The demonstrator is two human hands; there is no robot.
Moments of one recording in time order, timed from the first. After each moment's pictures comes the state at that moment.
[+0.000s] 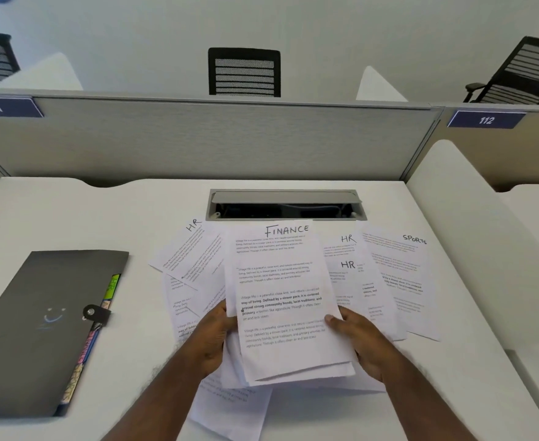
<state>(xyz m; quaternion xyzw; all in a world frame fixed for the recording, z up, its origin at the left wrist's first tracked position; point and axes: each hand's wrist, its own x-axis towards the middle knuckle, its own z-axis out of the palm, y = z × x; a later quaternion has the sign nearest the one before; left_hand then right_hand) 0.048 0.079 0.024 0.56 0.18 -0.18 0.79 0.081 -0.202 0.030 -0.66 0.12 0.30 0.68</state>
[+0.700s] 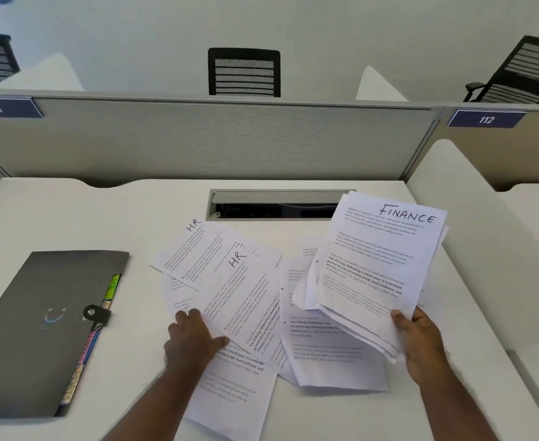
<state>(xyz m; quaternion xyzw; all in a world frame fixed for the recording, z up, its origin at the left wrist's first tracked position) 0.044 0.108 -0.008 0.92 0.28 -0.18 0.20 0.087 -0.277 0.017 -0.66 0.29 0.00 0.69</state>
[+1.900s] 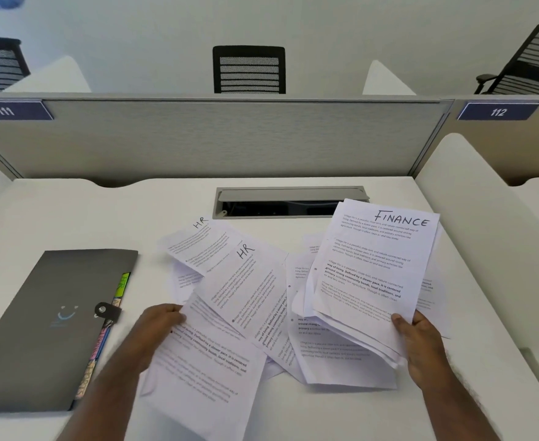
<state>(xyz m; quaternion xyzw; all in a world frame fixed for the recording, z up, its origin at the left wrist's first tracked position) 0.038 0.184 0.041 0.73 0.36 -0.13 0.56 0.080 -0.268 0.004 -0.69 0.30 0.03 0.66</state>
